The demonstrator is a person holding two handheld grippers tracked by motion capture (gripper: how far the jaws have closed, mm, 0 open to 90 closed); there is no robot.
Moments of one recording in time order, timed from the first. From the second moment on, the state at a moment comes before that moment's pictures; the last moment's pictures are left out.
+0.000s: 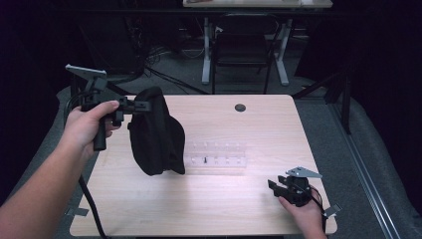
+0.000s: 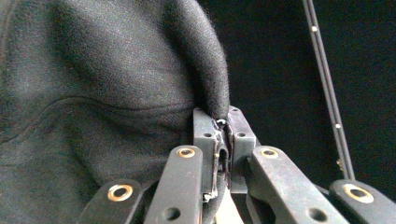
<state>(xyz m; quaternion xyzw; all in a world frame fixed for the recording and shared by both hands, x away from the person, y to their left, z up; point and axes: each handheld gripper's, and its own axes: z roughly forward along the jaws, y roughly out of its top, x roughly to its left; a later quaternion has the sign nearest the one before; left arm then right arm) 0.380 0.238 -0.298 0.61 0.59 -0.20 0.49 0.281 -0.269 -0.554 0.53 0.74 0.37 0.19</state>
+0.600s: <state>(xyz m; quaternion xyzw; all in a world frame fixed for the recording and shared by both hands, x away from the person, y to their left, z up) 0.398 0.213 -0.293 0.62 0.59 -0.19 0.48 0.282 -0.270 -0.554 0.53 0.74 0.37 0.18</state>
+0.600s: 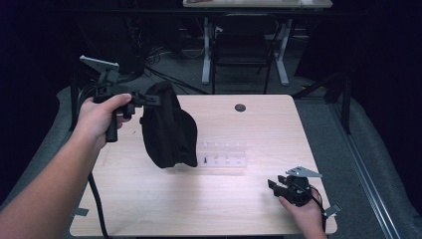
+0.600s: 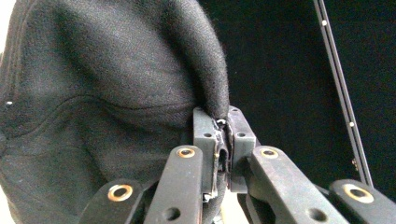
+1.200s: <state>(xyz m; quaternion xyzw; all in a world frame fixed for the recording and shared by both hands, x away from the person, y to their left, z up) 0.412 0.189 -0.296 0.64 0.59 -0.19 0.46 0.281 -0.272 -0.553 0.53 0.73 0.38 0.18</state>
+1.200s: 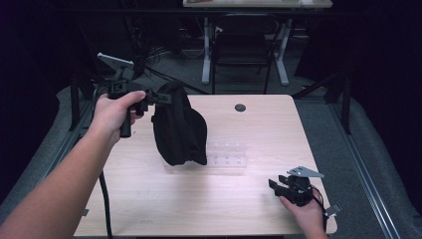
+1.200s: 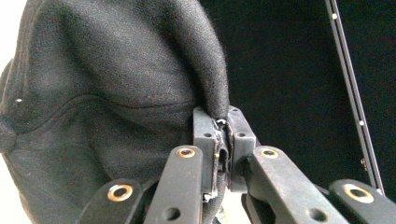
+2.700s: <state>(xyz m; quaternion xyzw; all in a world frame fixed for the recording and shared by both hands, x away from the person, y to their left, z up) 0.425 0.131 -0.298 0.67 0.57 -0.18 0.45 0.282 -0.270 -0.551 0.53 0.74 0.39 0.18</state>
